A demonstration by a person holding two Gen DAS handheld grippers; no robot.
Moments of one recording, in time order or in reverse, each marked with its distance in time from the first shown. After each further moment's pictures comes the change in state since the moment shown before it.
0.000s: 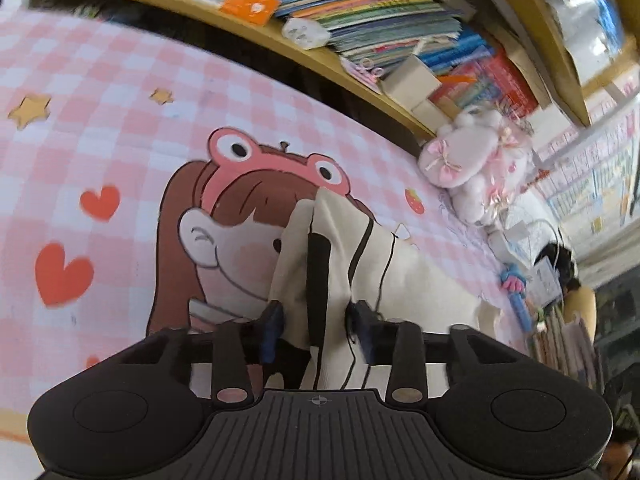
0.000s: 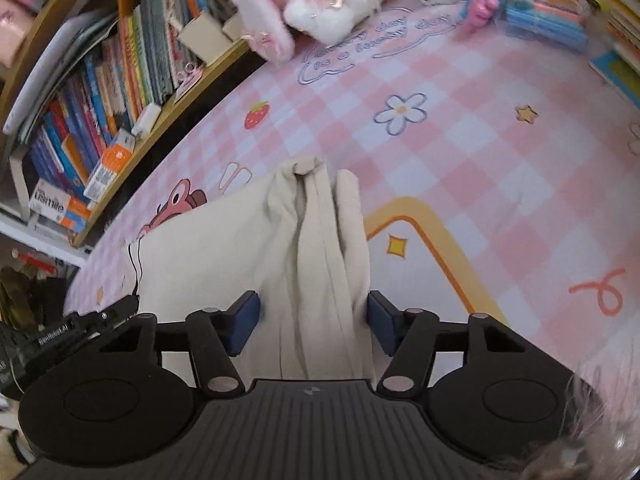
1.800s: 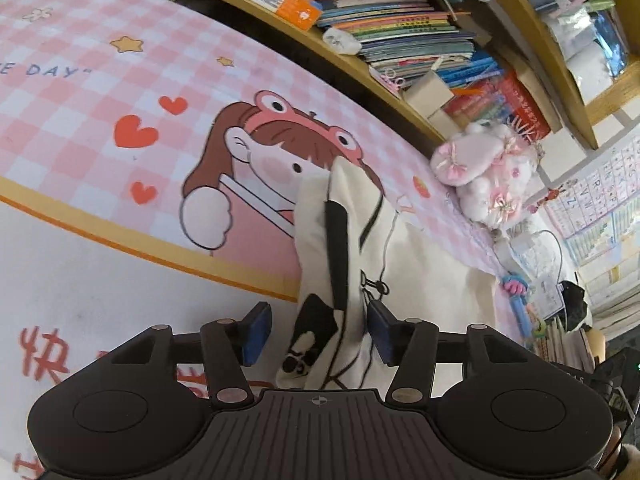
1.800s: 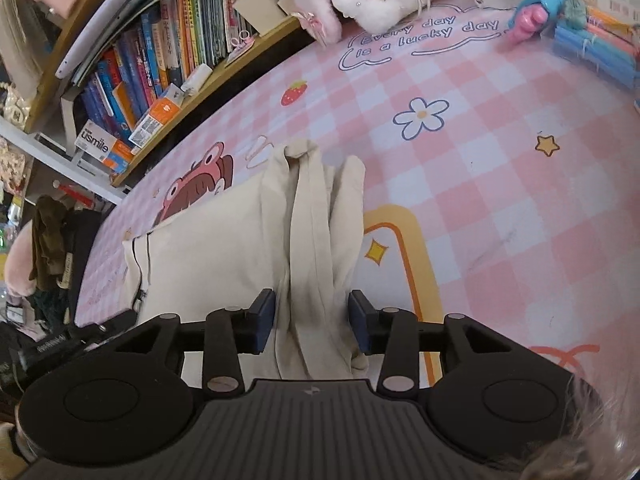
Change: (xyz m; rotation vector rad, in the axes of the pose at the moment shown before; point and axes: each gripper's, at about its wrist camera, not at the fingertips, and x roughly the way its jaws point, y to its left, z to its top) left arm -0.040 -0.020 -0.085 -0.098 -0.105 0.069; right arm -0.009 -0.039 0.018 -0.179 0.108 0.167
